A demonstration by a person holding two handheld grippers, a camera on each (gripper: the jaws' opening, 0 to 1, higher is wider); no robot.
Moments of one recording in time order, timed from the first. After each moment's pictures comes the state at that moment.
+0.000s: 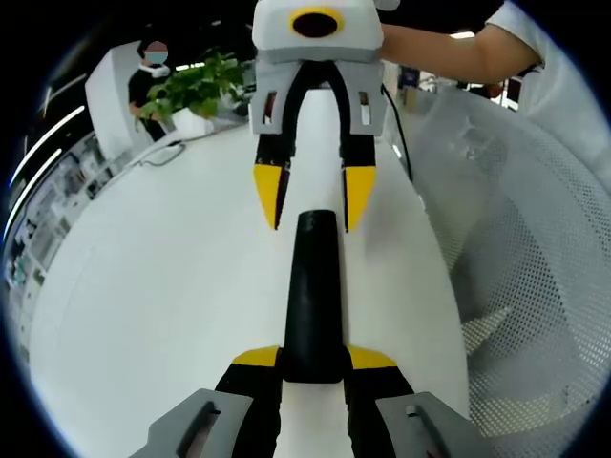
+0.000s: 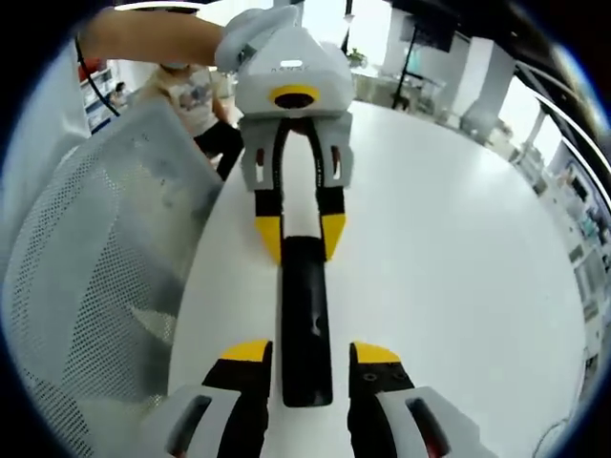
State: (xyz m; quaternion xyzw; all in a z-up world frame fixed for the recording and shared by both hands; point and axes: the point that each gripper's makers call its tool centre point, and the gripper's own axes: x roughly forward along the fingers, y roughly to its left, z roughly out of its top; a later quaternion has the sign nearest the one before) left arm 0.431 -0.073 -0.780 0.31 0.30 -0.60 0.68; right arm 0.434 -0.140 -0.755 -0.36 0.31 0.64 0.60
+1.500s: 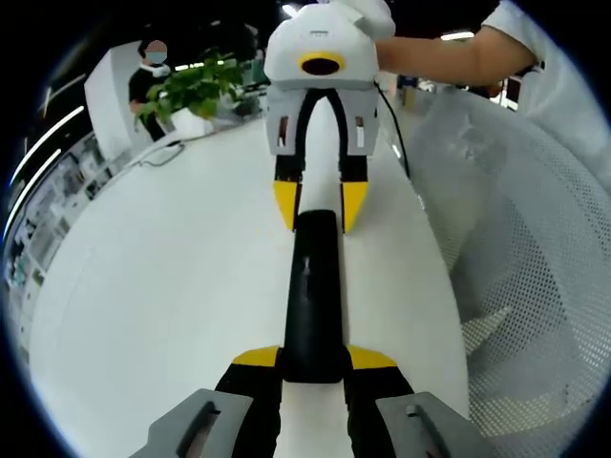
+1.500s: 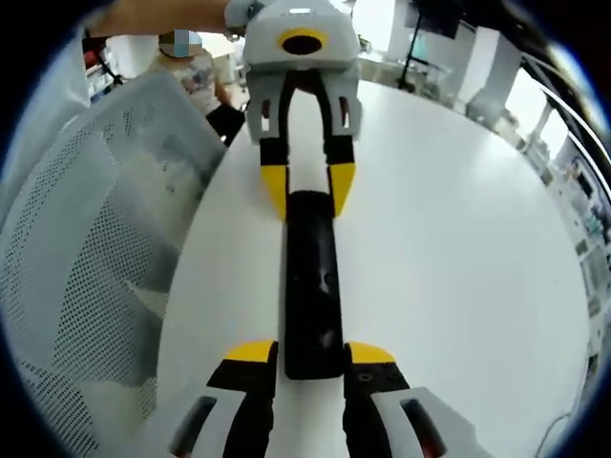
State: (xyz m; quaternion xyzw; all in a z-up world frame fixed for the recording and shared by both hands) left arm 0.431 -0.074 -0.779 0.31 0.30 -0.60 0.67; right arm 0.432 -0.163 -0.782 -0.38 0.34 0.63 0.59
